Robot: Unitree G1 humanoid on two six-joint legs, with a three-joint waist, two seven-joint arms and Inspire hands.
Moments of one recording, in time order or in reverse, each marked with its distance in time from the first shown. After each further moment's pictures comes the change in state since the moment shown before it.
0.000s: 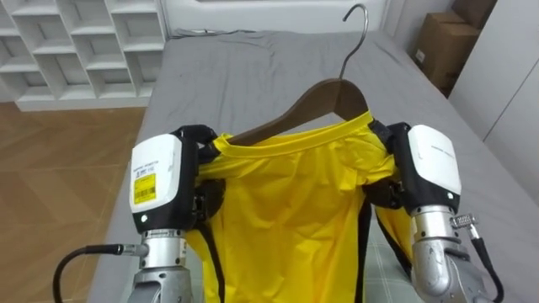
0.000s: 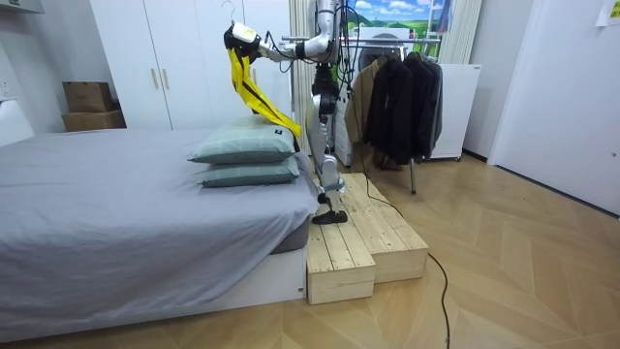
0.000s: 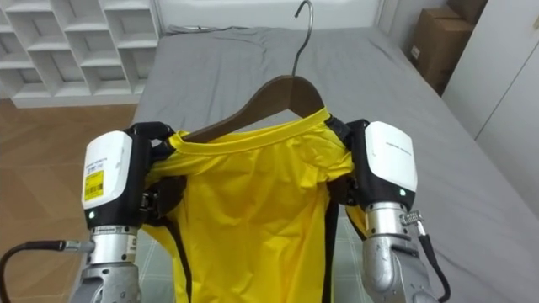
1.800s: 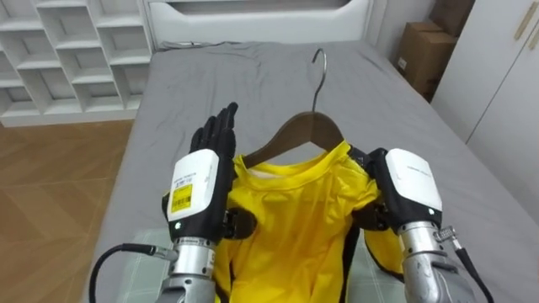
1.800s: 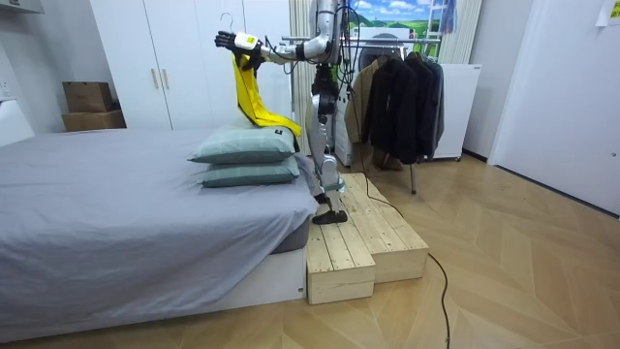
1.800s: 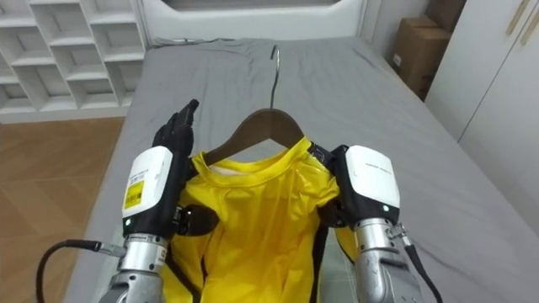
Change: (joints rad) left arm 0.017 -0.033 -0.076 0.030 -0.029 -0.032 -0.143; right arm 0.020 0.013 0.017 0.075 -0.039 0.006 0.081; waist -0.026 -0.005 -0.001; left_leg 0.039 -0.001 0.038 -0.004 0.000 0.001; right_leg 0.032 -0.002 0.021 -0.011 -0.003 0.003
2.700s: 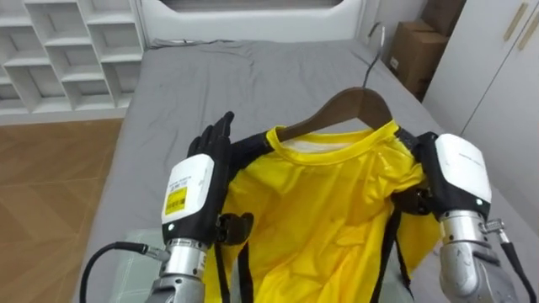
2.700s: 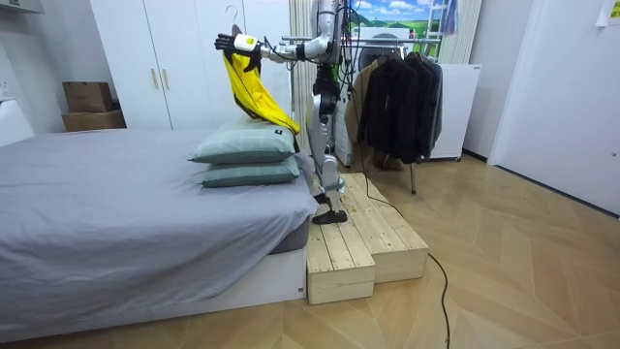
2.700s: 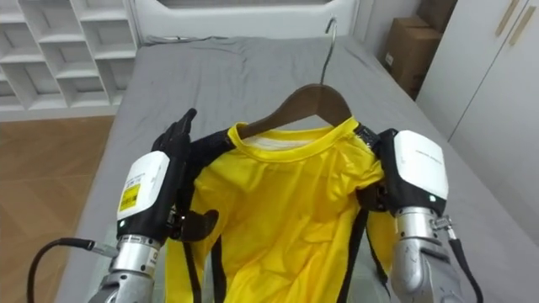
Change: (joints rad) left arm 0.000 0.018 0.045 -0.003 -0.019 -0.001 -0.058; right arm -0.009 -0.081 -0.153 0.000 0.026 -0.009 -0.071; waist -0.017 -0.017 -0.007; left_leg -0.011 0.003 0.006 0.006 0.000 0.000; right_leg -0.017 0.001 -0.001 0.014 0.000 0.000
